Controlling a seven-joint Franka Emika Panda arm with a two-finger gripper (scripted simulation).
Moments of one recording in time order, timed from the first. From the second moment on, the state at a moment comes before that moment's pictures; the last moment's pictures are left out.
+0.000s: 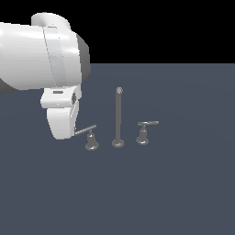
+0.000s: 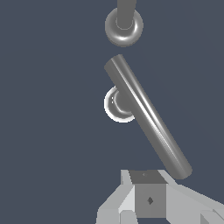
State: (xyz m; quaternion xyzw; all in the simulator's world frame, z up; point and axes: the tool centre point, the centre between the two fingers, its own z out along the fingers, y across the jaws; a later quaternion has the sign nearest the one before) arm -0.076 0.148 0.089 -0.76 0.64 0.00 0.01
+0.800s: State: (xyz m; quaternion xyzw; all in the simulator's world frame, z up) arm -0.109 0.122 0.089 -0.77 0.64 0.00 0.00
